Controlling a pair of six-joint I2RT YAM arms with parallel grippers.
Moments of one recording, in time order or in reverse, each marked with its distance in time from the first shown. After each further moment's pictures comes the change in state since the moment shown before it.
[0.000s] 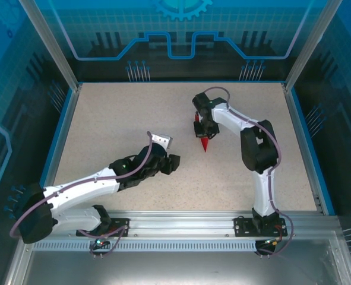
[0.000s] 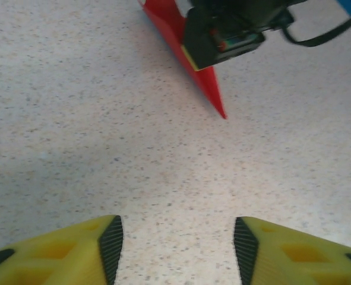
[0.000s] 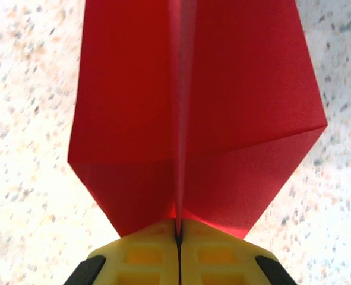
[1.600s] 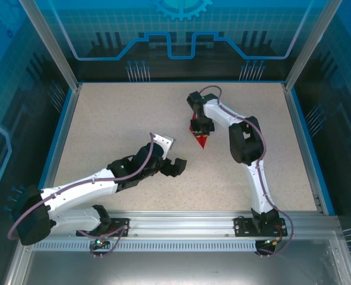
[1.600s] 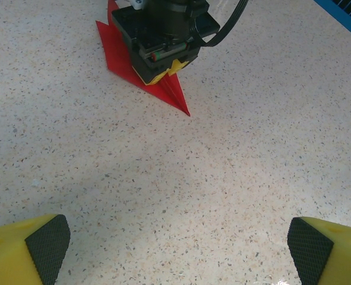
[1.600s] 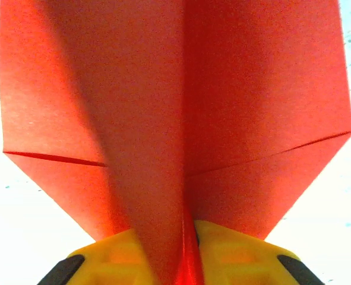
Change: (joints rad) left arm 0.000 -0.018 -0.005 0.026 0.040 0.134; right arm 0.009 0.218 0.262 -0.148 0.034 0.100
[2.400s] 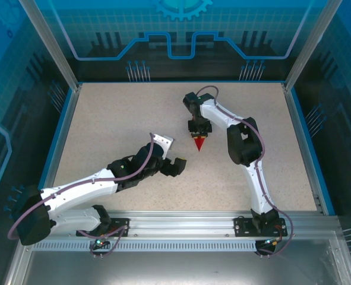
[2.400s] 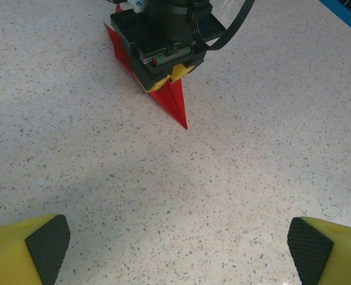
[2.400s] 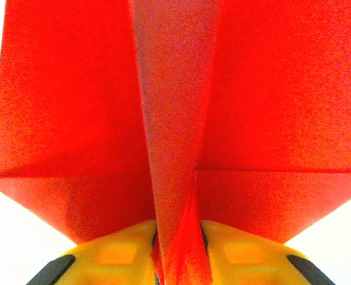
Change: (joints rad) left arm 0.000 0.000 0.000 -0.004 -0.018 0.000; right arm 0.034 0.002 0.033 -0.066 0.008 0.057
